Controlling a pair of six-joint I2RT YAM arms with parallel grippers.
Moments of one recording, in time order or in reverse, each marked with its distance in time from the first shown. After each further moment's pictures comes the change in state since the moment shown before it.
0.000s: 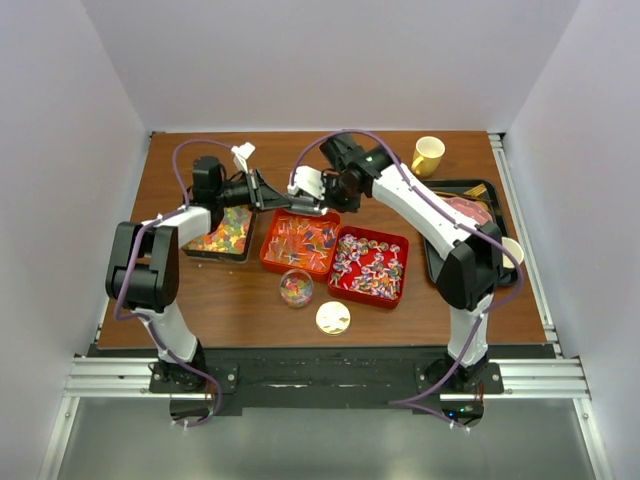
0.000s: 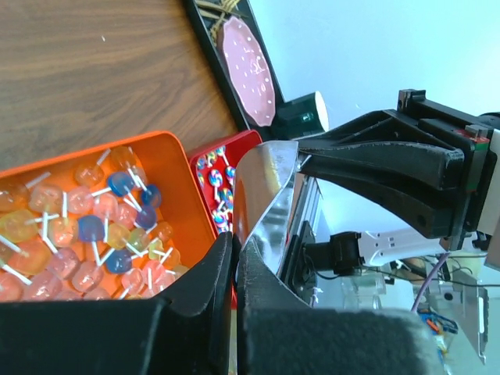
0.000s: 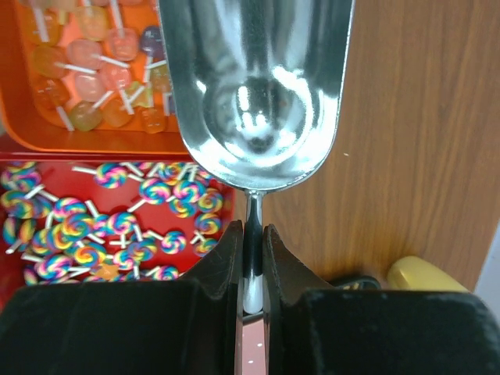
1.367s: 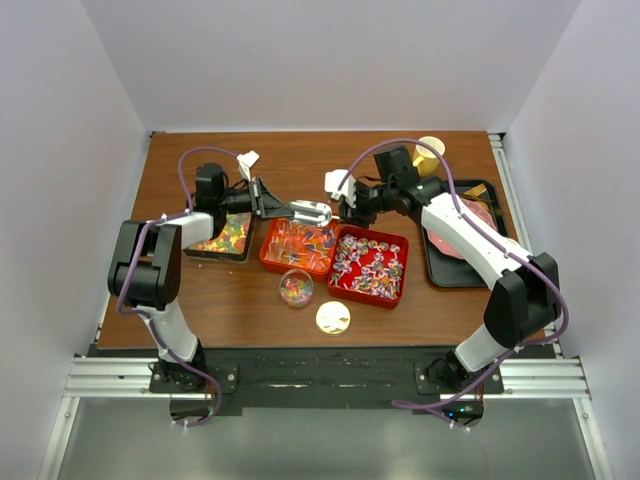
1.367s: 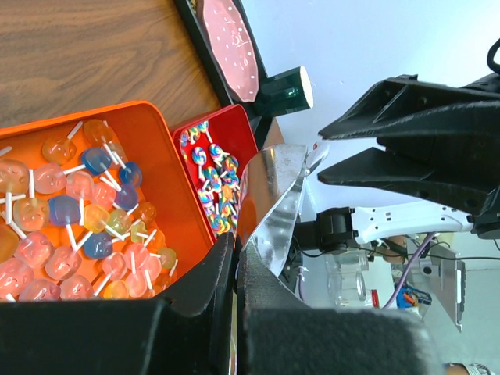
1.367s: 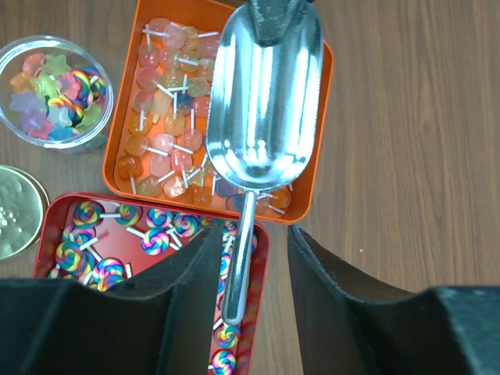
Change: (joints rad) left arm -0.008 0.022 -0.061 0.085 0.077 -0.044; right arm -0.162 -0.367 -0.550 0.481 -0.539 -0.048
